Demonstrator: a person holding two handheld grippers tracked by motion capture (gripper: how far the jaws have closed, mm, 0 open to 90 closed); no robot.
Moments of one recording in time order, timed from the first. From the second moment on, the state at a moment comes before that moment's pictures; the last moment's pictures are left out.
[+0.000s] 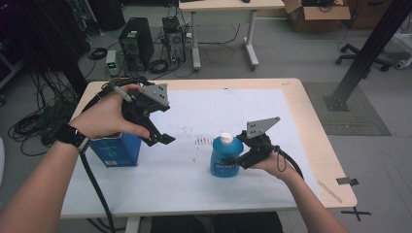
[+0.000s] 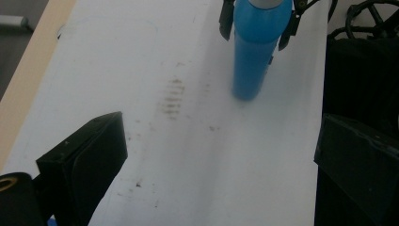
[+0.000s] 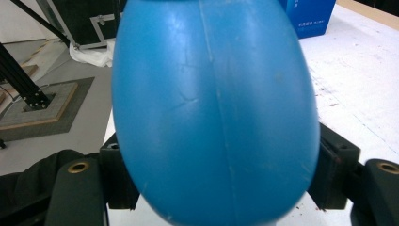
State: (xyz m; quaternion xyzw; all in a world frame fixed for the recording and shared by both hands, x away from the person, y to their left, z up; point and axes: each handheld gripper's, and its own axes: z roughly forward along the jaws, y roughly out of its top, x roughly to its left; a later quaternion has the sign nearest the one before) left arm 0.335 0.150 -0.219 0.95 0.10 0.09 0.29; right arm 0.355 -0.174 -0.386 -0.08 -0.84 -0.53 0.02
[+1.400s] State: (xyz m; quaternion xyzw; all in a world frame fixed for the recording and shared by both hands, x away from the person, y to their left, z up) left arm 0.330 0.134 -0.201 0.95 0.07 0.09 0.28; right arm 0.361 -0.160 -0.351 -0.05 -0.86 -0.51 0.02
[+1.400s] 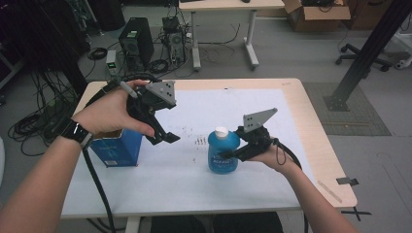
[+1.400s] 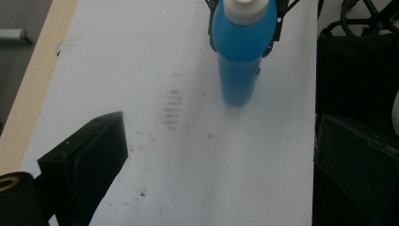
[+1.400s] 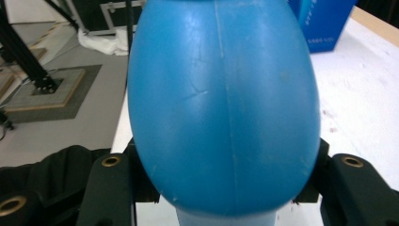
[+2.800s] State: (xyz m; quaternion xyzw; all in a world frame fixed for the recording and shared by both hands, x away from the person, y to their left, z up) left arm 0.326 0.093 -0.185 0.97 0.03 0.08 0.21; right arm 0.363 -0.074 -0.274 0.05 -0.87 -0.48 0.04
